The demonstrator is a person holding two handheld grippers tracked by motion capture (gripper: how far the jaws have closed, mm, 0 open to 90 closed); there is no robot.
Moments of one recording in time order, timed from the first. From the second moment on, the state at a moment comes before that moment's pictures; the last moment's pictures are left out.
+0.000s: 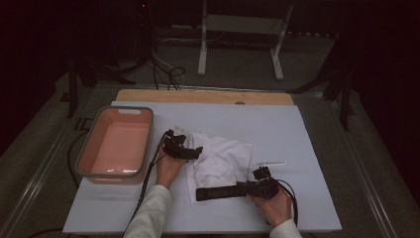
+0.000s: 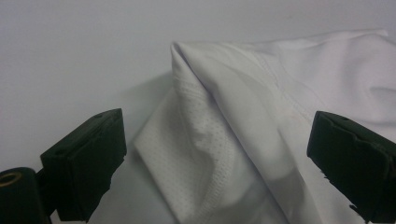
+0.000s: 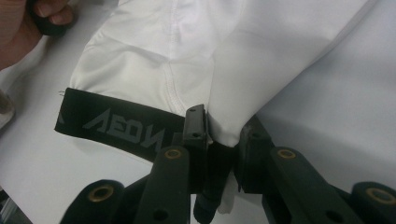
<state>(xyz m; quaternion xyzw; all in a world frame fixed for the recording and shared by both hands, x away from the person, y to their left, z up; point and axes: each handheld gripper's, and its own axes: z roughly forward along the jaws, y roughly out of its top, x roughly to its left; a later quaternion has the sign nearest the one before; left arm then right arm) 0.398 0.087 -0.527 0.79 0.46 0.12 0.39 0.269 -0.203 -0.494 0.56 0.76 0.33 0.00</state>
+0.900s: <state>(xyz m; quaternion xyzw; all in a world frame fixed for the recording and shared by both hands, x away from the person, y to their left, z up) 0.402 0.071 -0.518 0.80 0.45 0.05 0.40 0.268 -0.197 -0.492 0.56 0.76 0.34 0.00</state>
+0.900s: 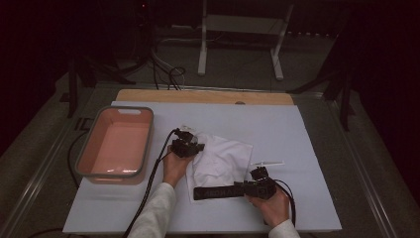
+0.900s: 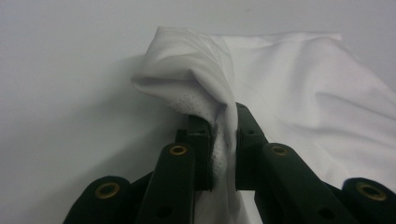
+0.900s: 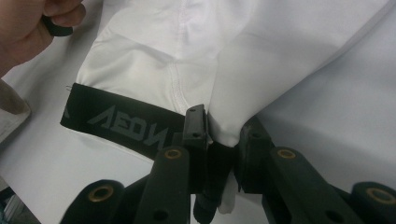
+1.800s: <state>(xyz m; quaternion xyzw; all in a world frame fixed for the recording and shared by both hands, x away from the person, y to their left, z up) 0.397 0.076 -0.477 0.78 0.44 0.04 0.44 0.267 -0.191 -0.478 0.54 0.76 0.37 0.01</state>
